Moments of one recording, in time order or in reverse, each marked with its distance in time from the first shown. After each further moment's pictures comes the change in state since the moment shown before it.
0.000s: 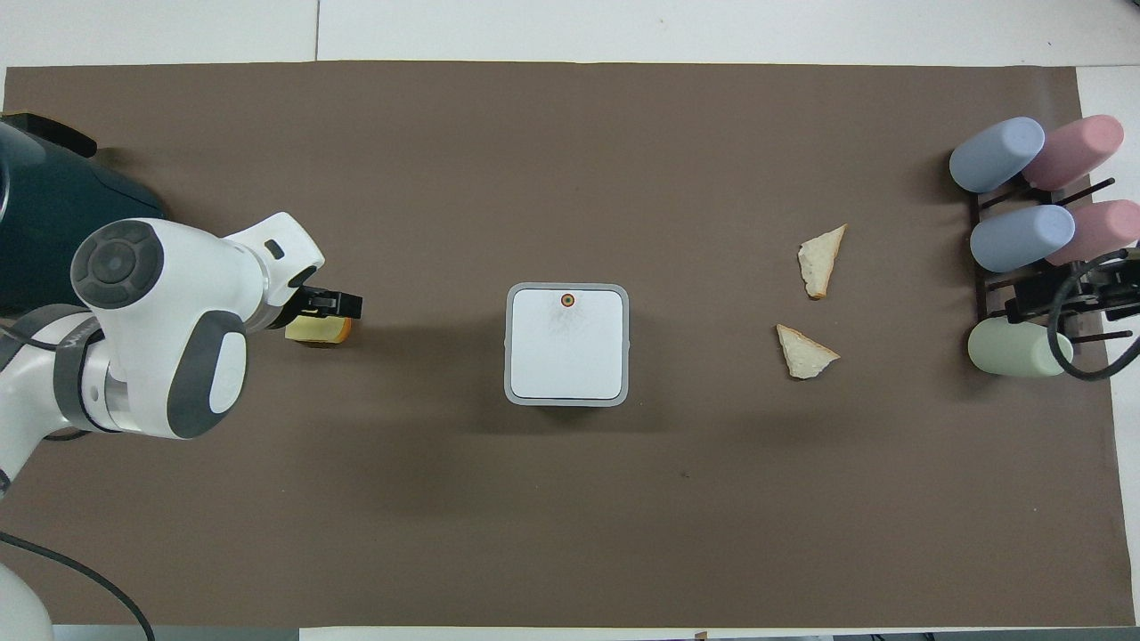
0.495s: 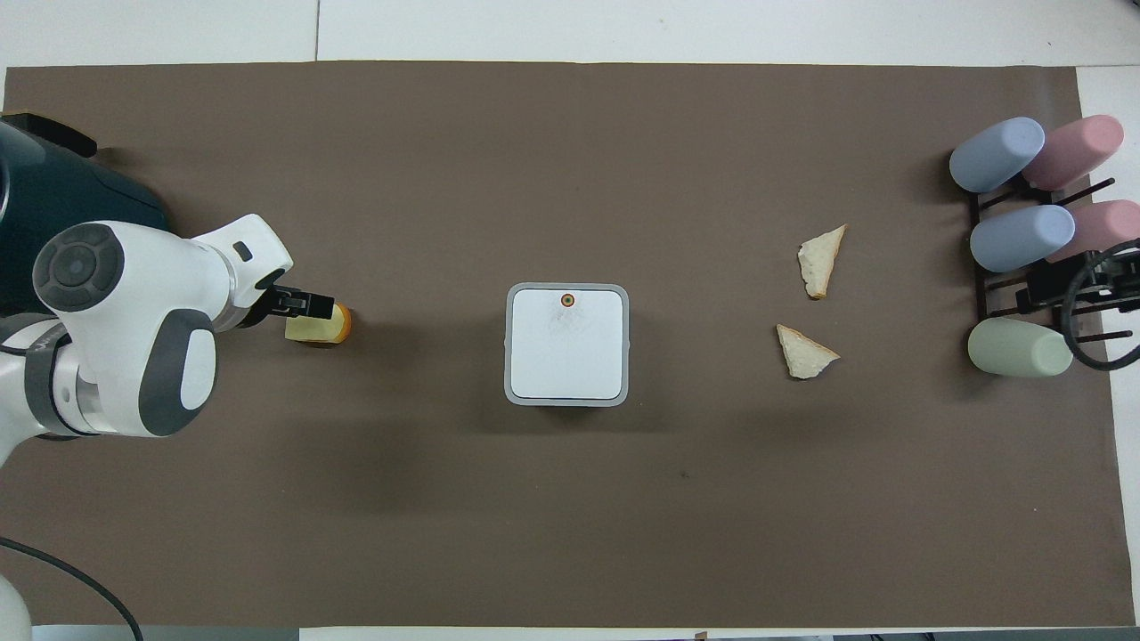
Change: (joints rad) left arm 0.098 0.012 0.003 -0.059 0.002 0.070 0.160; right arm -0.013 0.013 -0.001 0.029 0.000 -0.001 0.000
